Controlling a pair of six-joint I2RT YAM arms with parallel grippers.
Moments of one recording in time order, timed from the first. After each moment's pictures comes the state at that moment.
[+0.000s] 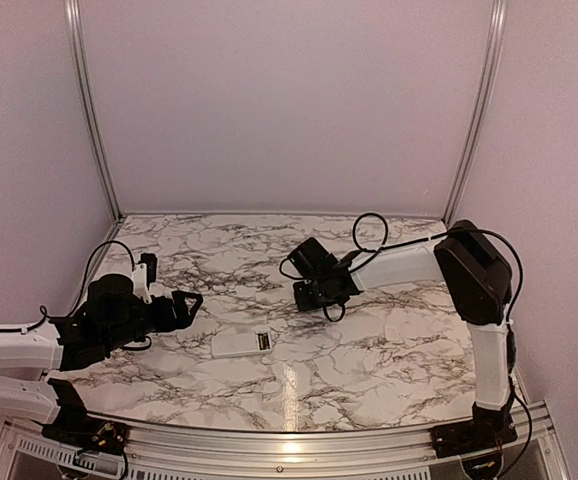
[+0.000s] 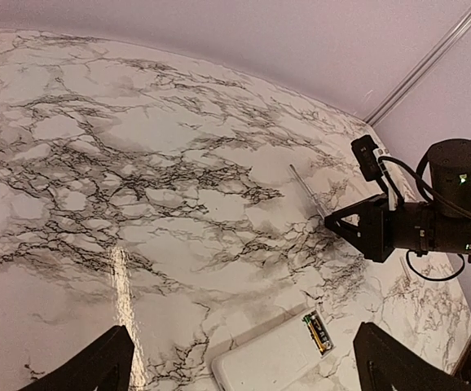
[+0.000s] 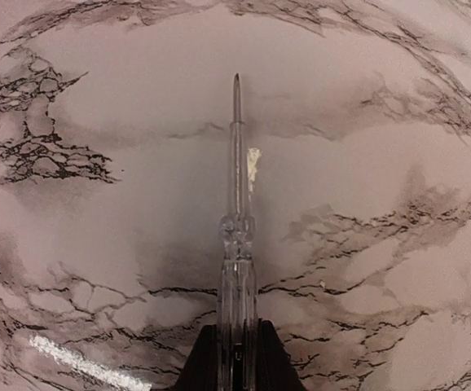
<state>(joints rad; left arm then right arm) -0.74 1.01 0.34 0.28 -0.15 -0.63 0.82 2.13 1.42 -0.30 0.32 0.47</state>
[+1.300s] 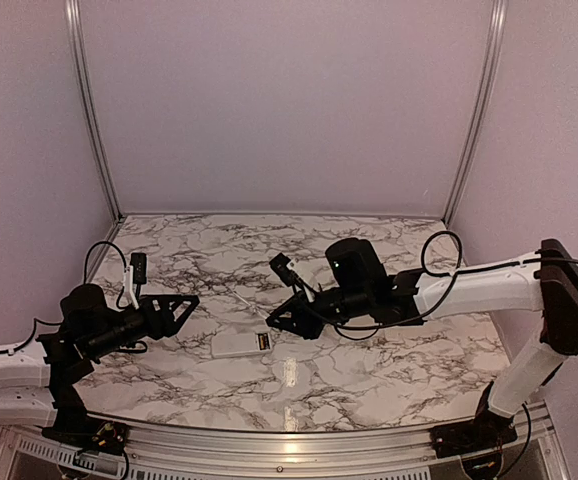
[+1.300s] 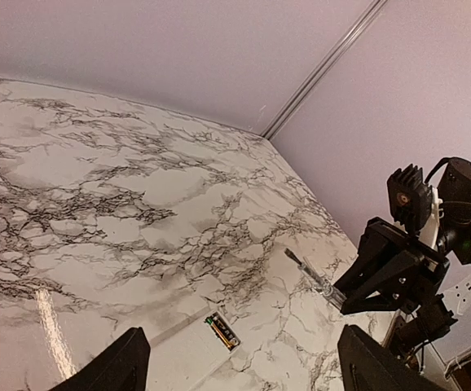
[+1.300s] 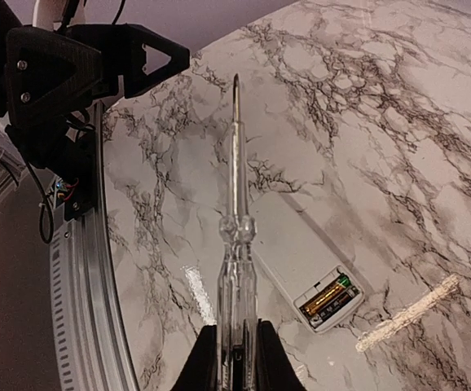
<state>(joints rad) -0.74 0.82 0.22 0.47 0.06 -0.63 0.96 1.63 0.97 0.10 -0.41 0.21</state>
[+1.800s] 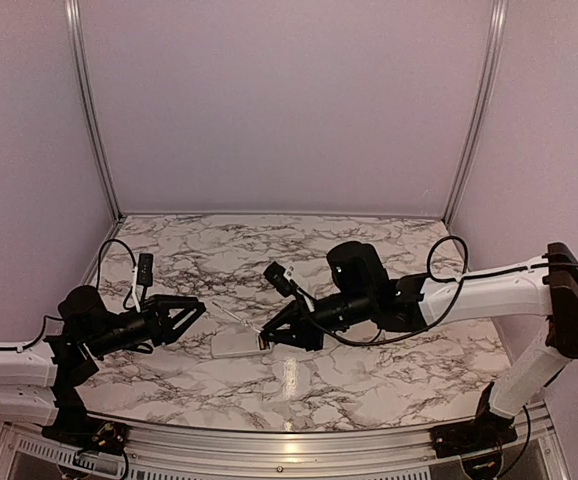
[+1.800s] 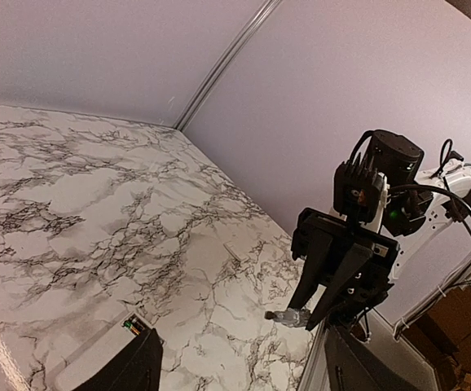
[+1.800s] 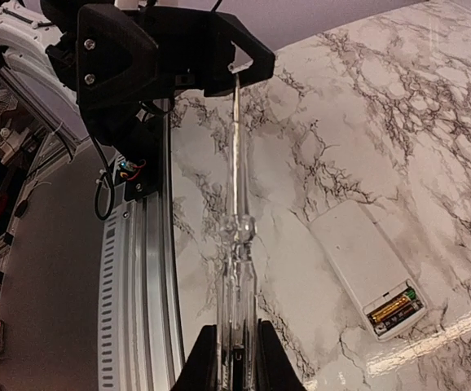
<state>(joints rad) -0.74 0.88 0.18 0.71 0.31 -0.64 0.99 1.58 0.94 0.14 -0.56 0.19</state>
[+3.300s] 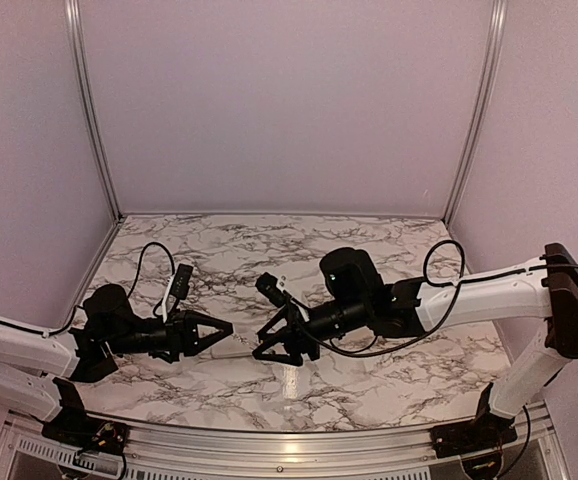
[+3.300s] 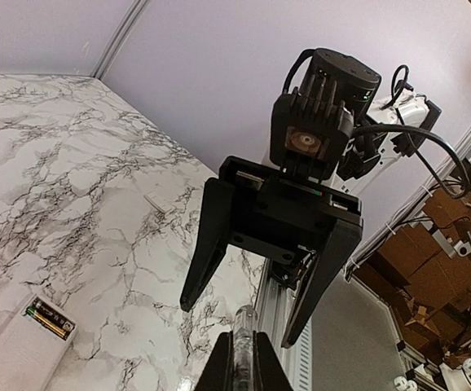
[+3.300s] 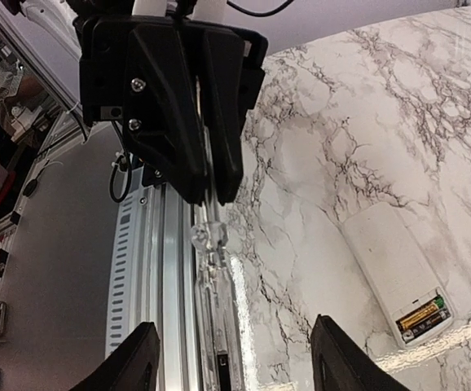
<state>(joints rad) -0.87 1.16 0.26 0.89 0.52 -0.64 1.05 1.59 0.95 0.12 -0.59 0.14</state>
